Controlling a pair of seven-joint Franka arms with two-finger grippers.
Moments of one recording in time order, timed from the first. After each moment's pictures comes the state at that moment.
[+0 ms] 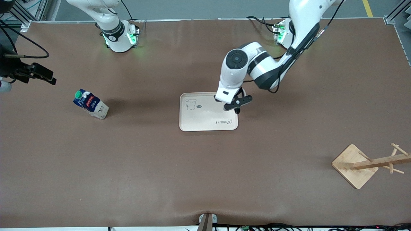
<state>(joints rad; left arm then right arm) -0.16 0.54 -0.67 -1.84 0.34 2.24 -1.37 -0.07 -0.02 0.05 -1.60 0.02 1.50 0.06</state>
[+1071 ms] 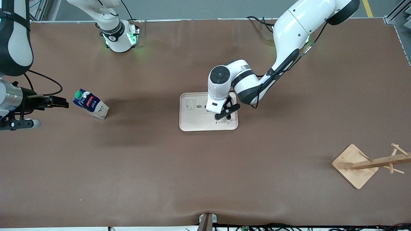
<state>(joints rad) -0.25 0.72 -0.63 -1.70 0.49 2.24 -1.55 -0.11 0.25 0.04 -1.53 0.03 1.50 -0.11</state>
